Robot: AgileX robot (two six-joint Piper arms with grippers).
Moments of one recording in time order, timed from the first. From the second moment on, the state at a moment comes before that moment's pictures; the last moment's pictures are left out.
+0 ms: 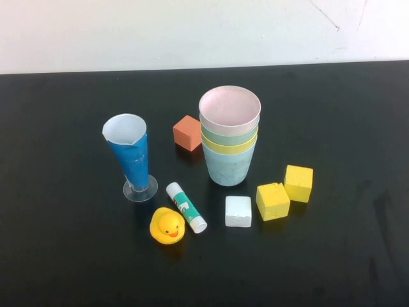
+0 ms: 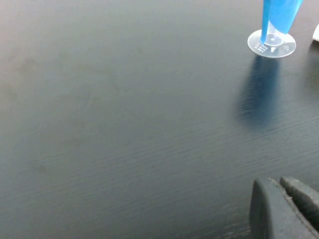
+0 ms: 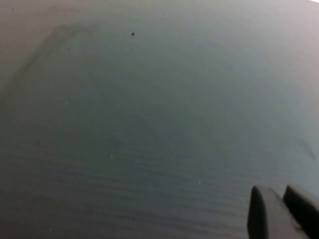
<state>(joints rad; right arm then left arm) -0.01 -0.01 0.03 -0.12 0.40 -0.15 -0.62 0.13 -0.42 0.45 0.88 -0.46</state>
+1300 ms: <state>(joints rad) -0.01 -0.01 0.02 -0.13 0.41 -0.15 -0.14 -0.01 -0.01 0.06 0.38 -0.13</state>
